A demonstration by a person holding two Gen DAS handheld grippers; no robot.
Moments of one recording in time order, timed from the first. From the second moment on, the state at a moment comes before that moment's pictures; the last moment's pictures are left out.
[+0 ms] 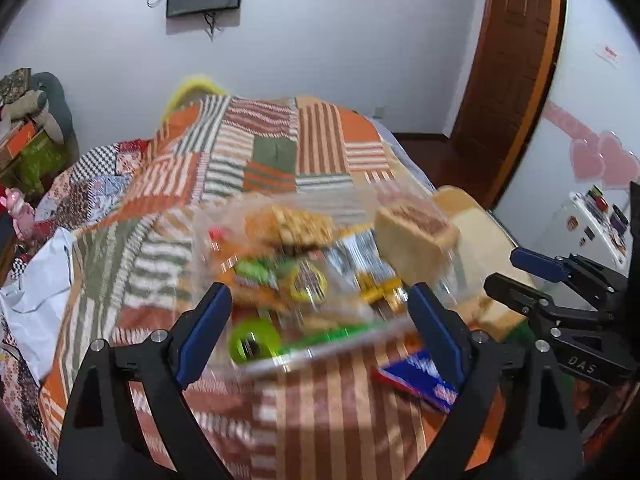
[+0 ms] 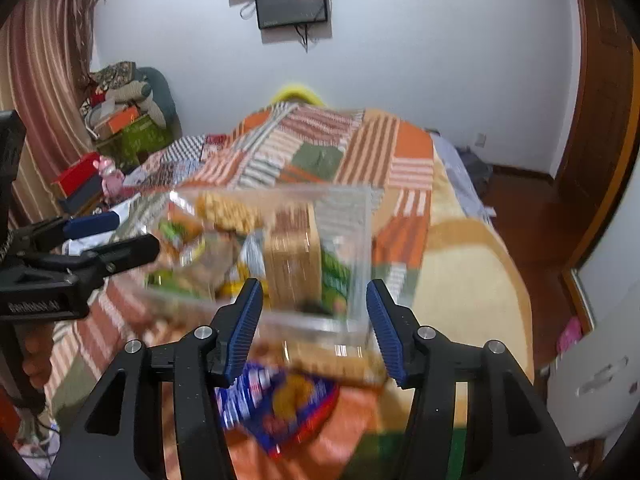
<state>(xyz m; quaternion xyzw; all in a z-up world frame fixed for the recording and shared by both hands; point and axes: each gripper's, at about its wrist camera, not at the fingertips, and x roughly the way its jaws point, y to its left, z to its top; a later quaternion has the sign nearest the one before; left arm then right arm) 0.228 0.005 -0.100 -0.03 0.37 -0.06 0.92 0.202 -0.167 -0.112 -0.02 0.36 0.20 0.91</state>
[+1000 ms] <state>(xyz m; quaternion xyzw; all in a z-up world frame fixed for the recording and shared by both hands) 0.212 -0.062 -0.159 -0.03 0.45 -0.14 0.88 0.164 -0.199 -0.165 0.05 0.44 0.23 0.86</state>
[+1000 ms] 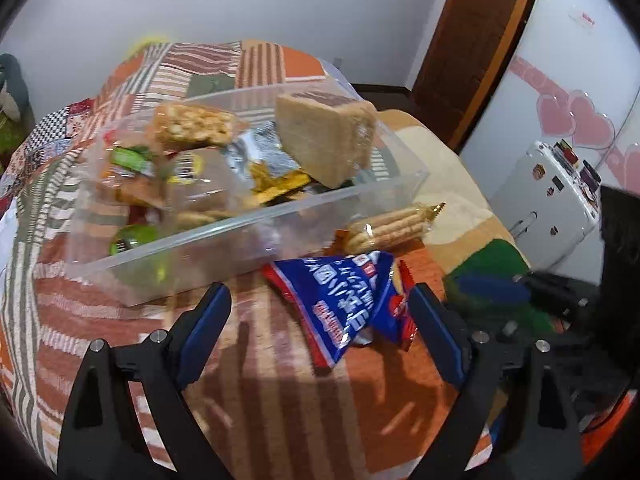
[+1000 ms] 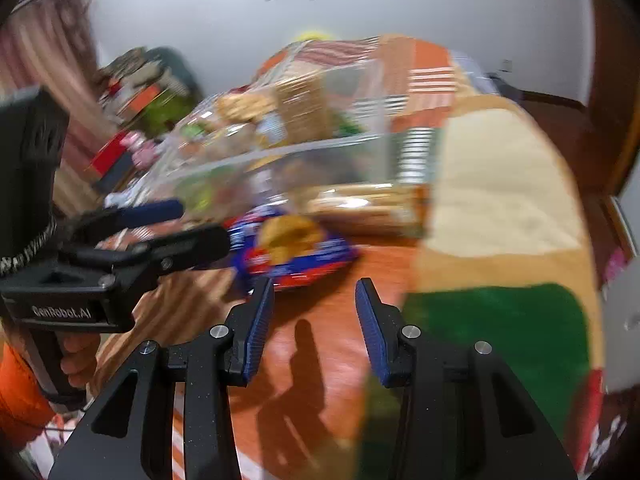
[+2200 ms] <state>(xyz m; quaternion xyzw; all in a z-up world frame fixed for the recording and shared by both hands) 0.190 0.000 -0.186 -0.06 0.45 -0.10 0.89 0.221 -0.157 -0.183 -0.01 0.47 0.17 0.86</state>
